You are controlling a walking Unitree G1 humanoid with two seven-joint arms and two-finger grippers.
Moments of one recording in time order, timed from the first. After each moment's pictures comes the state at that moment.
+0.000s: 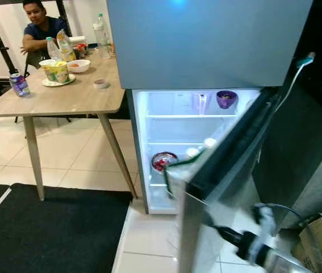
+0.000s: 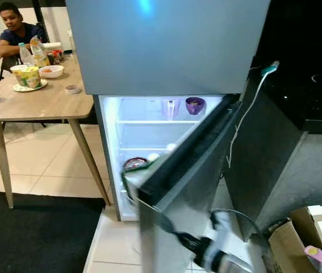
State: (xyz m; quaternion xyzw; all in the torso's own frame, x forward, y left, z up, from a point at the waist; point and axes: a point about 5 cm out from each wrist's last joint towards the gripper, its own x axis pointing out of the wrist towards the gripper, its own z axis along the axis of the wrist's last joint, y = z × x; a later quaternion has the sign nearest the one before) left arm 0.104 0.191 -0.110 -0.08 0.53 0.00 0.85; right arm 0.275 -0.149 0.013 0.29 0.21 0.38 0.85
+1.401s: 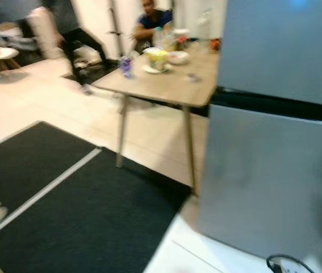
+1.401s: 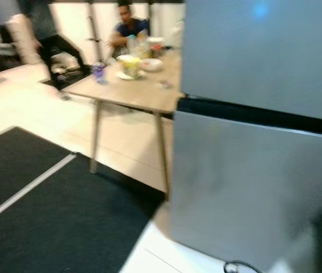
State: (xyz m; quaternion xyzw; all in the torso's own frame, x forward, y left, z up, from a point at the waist) left arm 0.105 0.190 -0.110 -0.05 0.52 -0.01 0.85; right arm 0.153 -0.250 -0.081 0.14 0.47 -0.03 0.87
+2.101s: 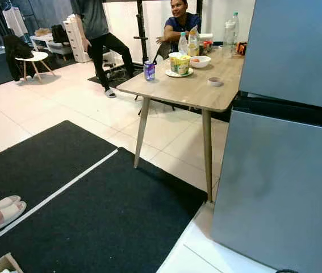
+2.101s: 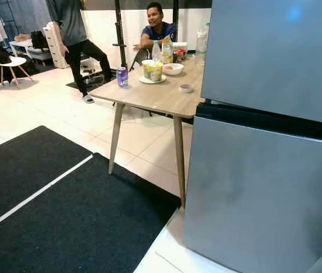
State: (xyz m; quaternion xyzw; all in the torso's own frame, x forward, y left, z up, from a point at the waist) left arm 0.108 0.191 -0.109 -0.03 0.52 -0.02 0.85; right arm 0.130 -0.259 -0.089 0.10 0.51 -0.09 0.85
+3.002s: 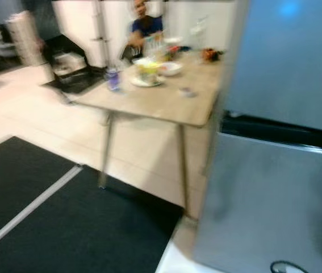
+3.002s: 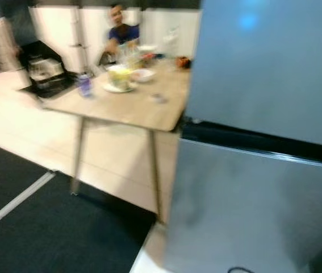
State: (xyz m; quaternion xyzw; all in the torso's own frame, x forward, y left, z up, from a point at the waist) left arm 0.105 0.192 -0.110 -0.02 0.53 -0.04 0.85; right arm 0.121 -0.259 -0.092 0.10 0.51 -0.11 0.84
